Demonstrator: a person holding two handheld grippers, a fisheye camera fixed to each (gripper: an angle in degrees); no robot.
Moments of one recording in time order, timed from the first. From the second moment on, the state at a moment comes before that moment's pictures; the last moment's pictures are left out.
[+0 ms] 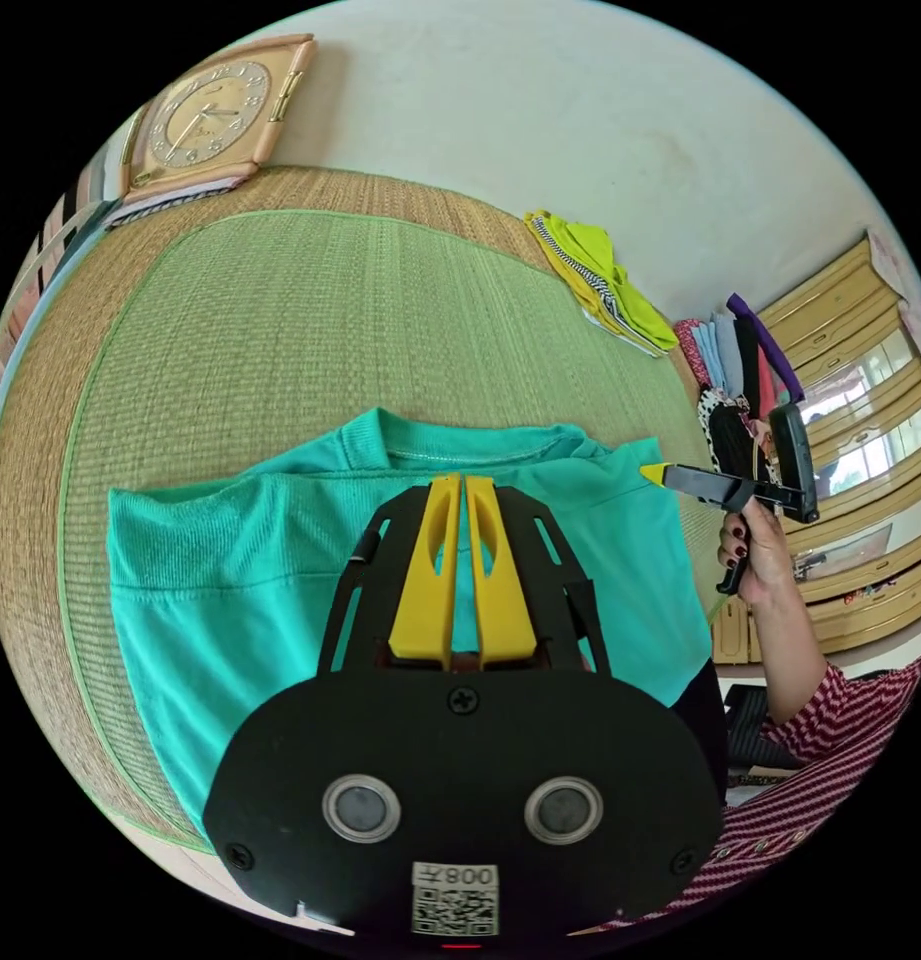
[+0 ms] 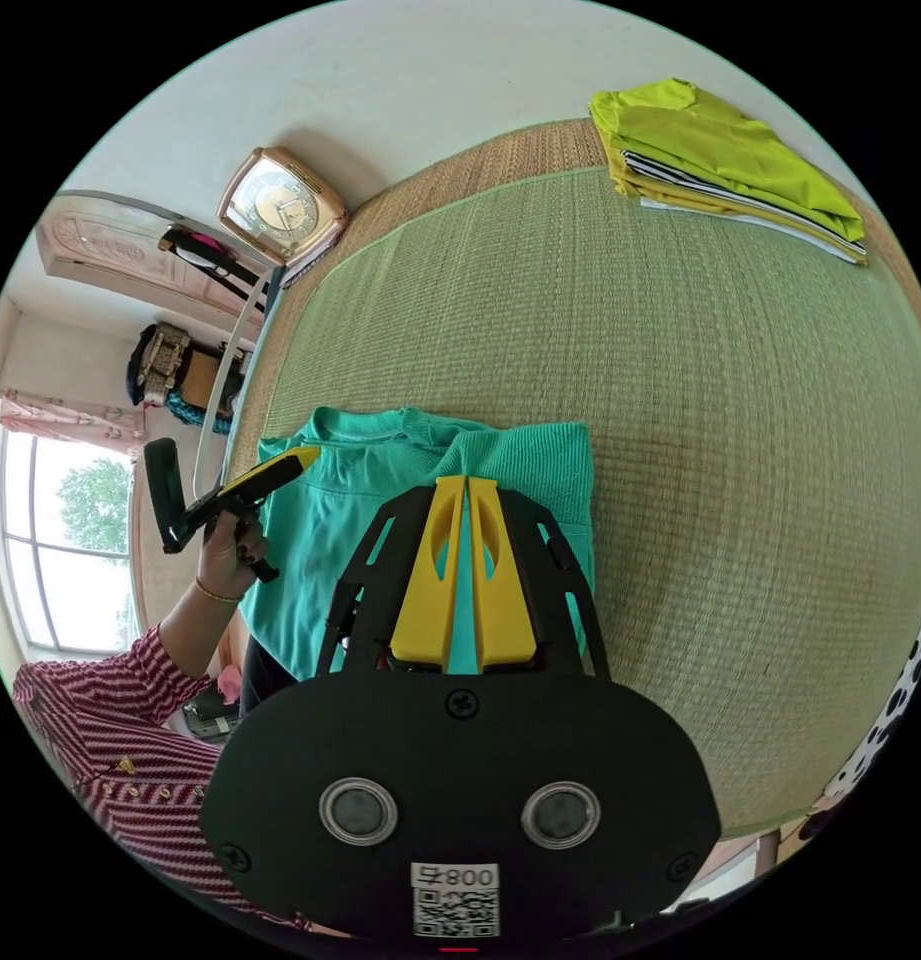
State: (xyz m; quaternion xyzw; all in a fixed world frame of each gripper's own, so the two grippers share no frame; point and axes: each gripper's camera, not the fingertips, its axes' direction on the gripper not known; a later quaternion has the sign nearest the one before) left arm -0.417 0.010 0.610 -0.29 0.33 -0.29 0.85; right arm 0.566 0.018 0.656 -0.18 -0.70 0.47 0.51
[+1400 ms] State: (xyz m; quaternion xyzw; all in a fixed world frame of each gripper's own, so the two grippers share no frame) left arm -0.367 -0.035 0.595 -0.30 0.41 -0.19 0.84; right arm 0.553 0.054 0.657 -0.19 -0.71 0.51 0.44
